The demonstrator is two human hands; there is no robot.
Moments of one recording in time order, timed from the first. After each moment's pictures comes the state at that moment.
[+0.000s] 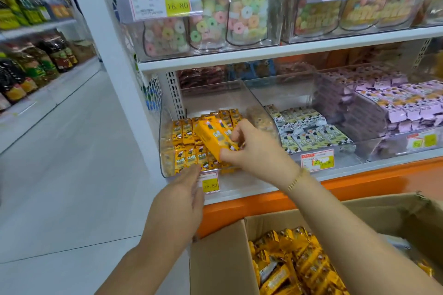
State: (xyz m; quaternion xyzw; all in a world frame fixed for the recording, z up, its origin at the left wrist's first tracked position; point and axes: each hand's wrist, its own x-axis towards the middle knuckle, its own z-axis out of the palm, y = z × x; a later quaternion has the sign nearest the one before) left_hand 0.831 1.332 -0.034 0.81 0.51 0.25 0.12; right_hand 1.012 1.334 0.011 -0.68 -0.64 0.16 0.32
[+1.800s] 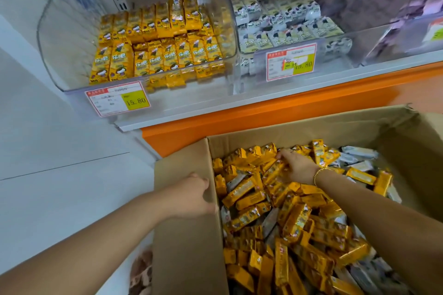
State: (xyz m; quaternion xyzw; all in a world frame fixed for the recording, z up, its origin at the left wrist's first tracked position) left_hand 0.909 1.298 -0.166 0.79 0.43 -0.29 0.32; right_hand 1.209 1.251 -0.320 -0.74 -0.58 0.34 0.00
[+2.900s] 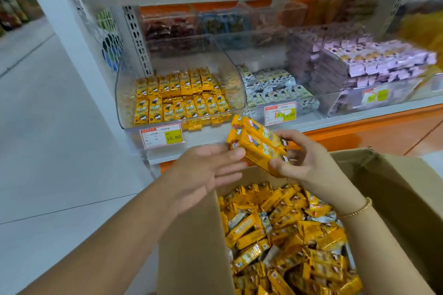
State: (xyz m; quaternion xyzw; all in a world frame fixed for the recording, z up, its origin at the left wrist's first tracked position) left_hand 0.903 1.285 -0.040 0.47 0.35 0.20 0.79; right_hand 1.103 1.202 -0.072 -0.65 -0.52 0.30 0.46
